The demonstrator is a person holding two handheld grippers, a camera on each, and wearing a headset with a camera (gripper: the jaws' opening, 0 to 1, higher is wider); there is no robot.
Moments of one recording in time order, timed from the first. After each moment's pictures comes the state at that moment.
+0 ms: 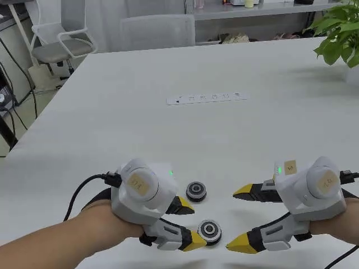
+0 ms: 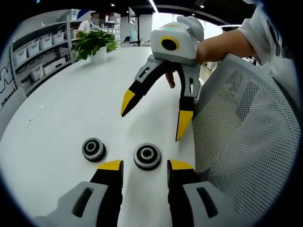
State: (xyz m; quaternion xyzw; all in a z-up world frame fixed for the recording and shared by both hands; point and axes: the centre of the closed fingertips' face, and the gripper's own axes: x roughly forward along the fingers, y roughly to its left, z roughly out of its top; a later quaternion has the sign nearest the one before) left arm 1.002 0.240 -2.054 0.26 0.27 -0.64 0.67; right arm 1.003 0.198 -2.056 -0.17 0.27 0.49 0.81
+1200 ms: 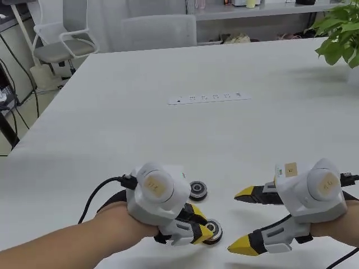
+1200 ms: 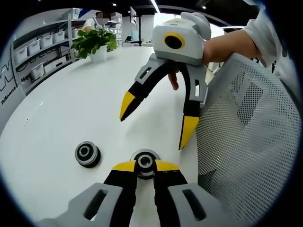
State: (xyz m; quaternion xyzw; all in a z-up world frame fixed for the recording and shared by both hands) left arm 1.000 0.225 -2.062 0.25 0.27 -0.64 0.67; right arm 1.000 0.197 -2.061 -0.17 0.27 0.49 0.81
